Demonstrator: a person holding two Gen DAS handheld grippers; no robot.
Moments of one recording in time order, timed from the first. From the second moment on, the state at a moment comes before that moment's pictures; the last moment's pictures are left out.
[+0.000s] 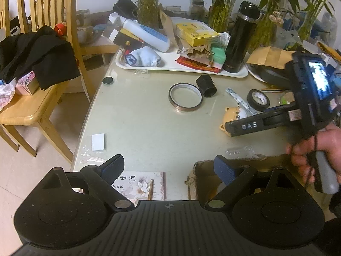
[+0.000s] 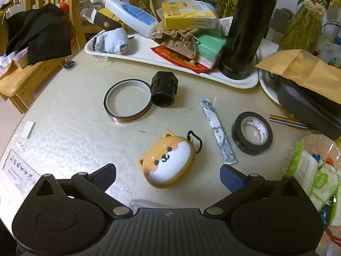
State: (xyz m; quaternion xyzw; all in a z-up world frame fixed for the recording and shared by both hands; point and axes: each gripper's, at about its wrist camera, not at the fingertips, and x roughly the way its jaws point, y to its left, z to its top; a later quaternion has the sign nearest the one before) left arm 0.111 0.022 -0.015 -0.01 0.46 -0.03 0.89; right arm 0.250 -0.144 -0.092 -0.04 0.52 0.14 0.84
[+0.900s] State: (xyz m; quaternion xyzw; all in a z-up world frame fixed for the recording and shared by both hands) left arm 0.113 0.034 -0.013 -0.02 0.46 -0.03 0.89; right arm 0.285 -0.121 -0.124 -0.05 0.56 0.10 0.82
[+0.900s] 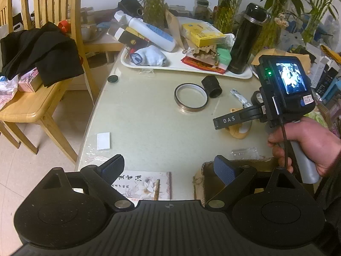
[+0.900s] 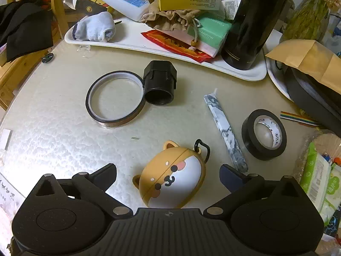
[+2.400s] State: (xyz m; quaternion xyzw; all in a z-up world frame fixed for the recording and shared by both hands) left arm 0.121 0.033 -0.020 0.00 0.43 0.01 0.90; right arm 0.253 -0.143 -0.070 -0.03 0.52 0.14 0.84
